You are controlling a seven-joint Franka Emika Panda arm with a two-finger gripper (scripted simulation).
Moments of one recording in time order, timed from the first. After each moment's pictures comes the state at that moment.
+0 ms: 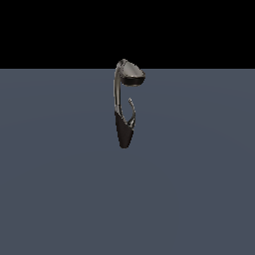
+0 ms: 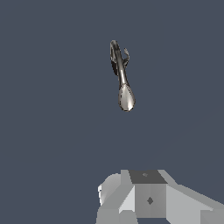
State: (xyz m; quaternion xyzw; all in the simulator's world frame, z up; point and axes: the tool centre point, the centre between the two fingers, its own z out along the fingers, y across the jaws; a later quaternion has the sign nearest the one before) arm -0.255 0.001 0.498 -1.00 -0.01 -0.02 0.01
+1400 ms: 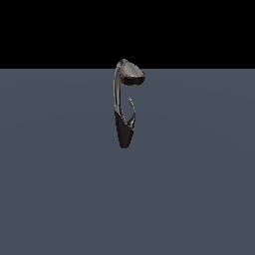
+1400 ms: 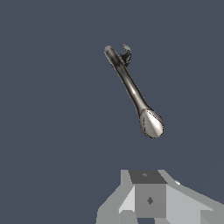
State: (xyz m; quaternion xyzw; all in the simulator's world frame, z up) arm -0.155 0.027 0.440 -0.98 0.15 0.07 0.08
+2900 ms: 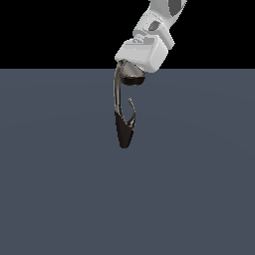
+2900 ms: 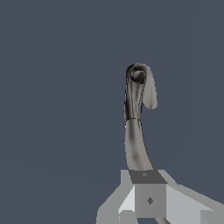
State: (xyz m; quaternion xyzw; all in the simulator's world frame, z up) arm 0.021 0.011 0.265 -0.83 0.47 0.24 0.20
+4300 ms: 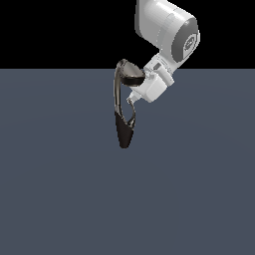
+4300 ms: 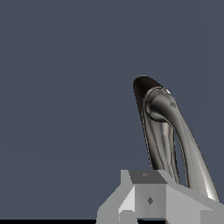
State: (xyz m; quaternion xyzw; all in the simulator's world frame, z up) arm 0.055 -0.009 0.179 -0.72 0.58 0.30 0.24
